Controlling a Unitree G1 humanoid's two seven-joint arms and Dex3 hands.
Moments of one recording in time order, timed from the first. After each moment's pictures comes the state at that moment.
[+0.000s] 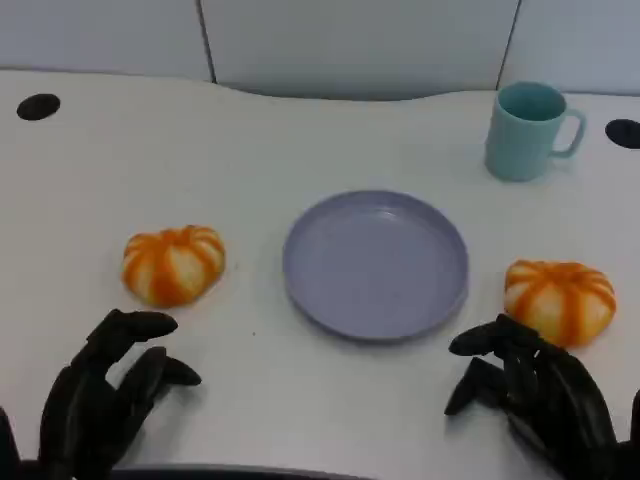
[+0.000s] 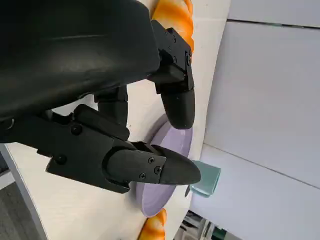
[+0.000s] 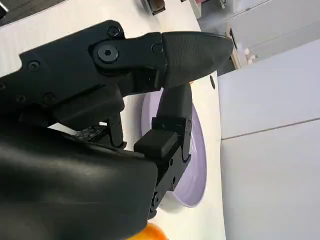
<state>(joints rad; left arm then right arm) -0.21 0.03 0.33 0.85 -0.42 -0.41 -0.70 -0.14 0.06 -0.14 0.71 0.29 -0.40 0.59</state>
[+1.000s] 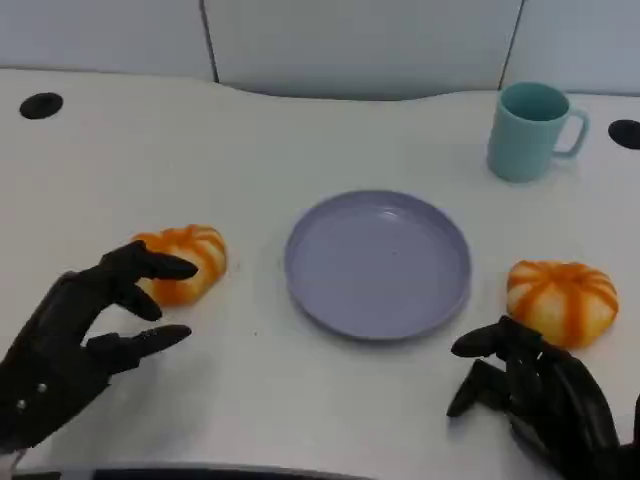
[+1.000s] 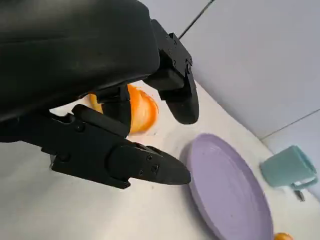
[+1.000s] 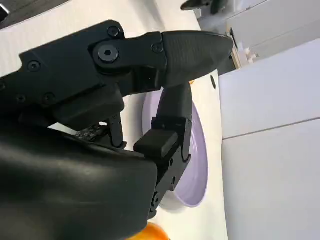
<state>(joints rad) -0.27 0.33 0.07 0.61 0.25 -0.61 -0.23 -0.12 0.06 -0.14 0.66 0.28 -0.36 0.57</state>
